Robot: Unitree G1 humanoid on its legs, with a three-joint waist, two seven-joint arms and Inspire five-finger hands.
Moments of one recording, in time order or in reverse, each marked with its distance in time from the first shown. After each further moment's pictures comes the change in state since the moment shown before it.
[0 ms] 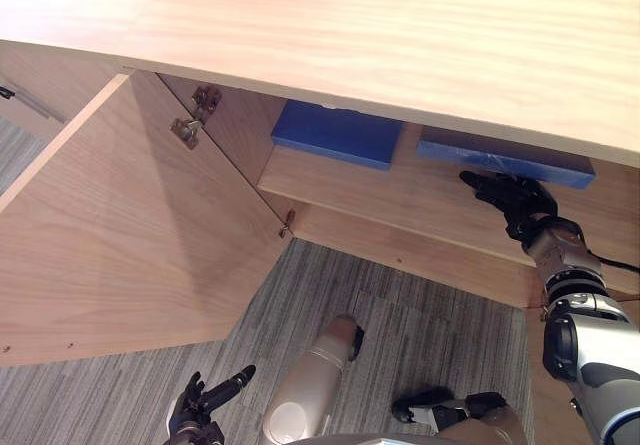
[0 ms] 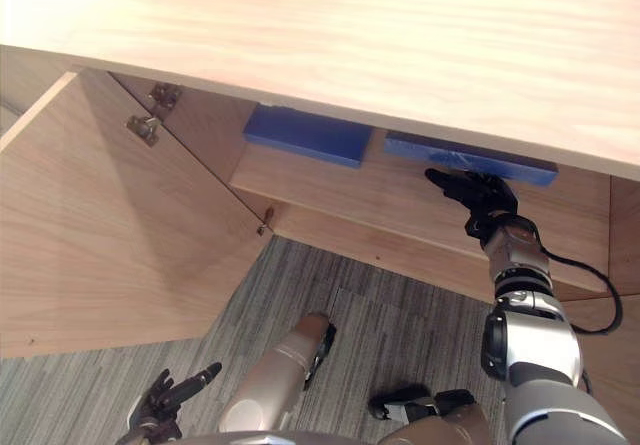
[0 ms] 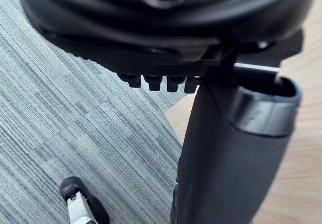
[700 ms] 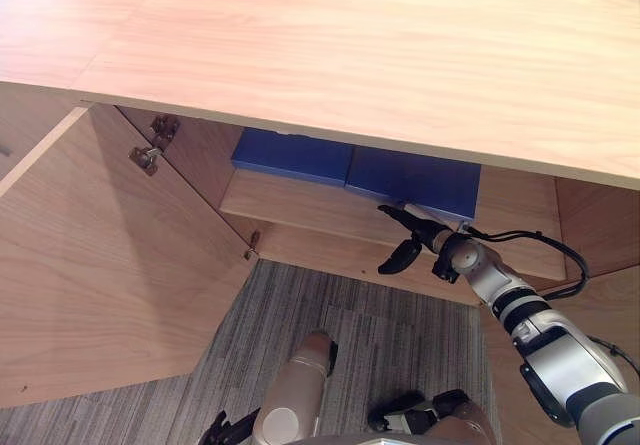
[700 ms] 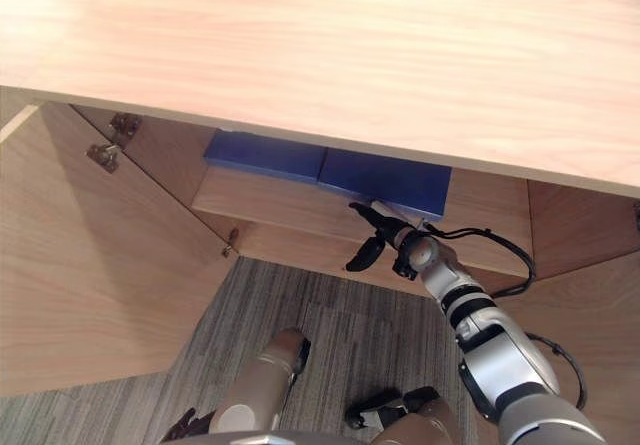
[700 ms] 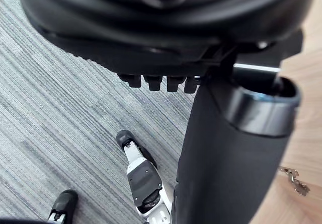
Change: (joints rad) left arm 0.051 0.006 -0.139 0.175 -0.139 -0.041 -0.022; right arm 0.095 0.054 0.753 -0.249 -0.693 -0.139 0.155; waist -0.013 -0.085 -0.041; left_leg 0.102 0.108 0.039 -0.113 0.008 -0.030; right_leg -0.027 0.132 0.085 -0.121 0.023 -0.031
